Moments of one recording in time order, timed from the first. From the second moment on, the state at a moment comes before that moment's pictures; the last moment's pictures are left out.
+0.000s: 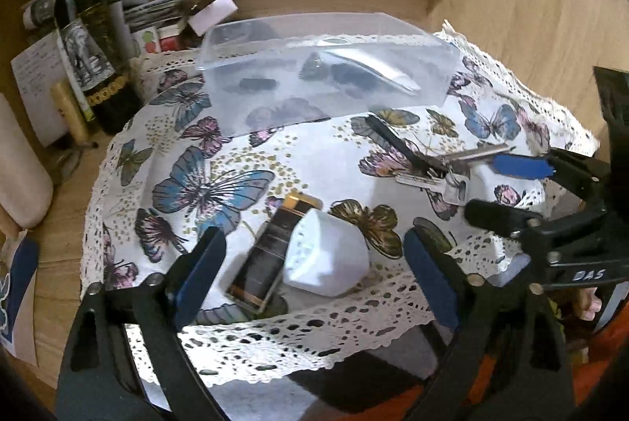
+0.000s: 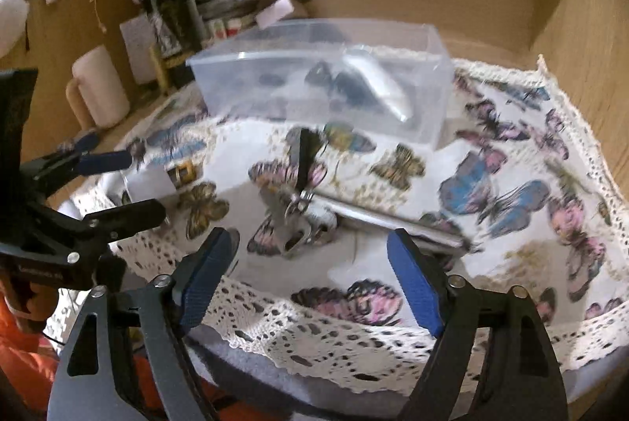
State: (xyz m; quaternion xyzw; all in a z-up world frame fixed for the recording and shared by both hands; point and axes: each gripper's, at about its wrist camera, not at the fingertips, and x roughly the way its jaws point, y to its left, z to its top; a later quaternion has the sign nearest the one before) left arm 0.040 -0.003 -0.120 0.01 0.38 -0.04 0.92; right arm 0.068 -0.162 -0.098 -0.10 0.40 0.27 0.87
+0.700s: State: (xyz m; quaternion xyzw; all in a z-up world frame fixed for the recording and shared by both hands) left arm 0.042 -0.002 -0.121 0.01 0.36 -0.05 0.93; right arm 0.079 -0.148 -0.106 -0.11 0.38 0.25 0.88
